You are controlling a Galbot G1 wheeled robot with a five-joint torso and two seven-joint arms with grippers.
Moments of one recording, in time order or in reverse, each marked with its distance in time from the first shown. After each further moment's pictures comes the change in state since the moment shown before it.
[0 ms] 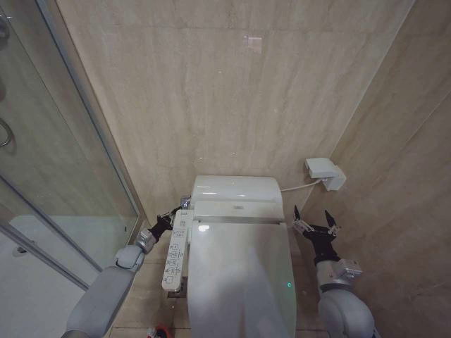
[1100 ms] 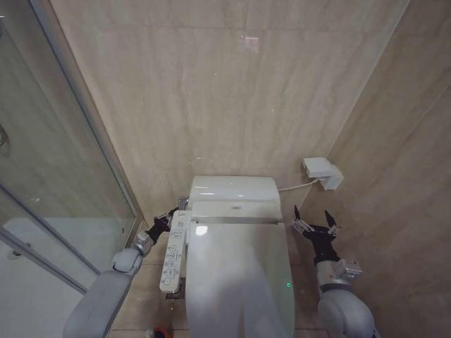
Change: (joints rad) left arm 0.073 0.001 -0.089 -0.065 -0.002 0.014 -0.012; right arm 0.000 0.000 0.000 0.000 0.000 0.000 0.000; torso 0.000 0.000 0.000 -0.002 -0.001
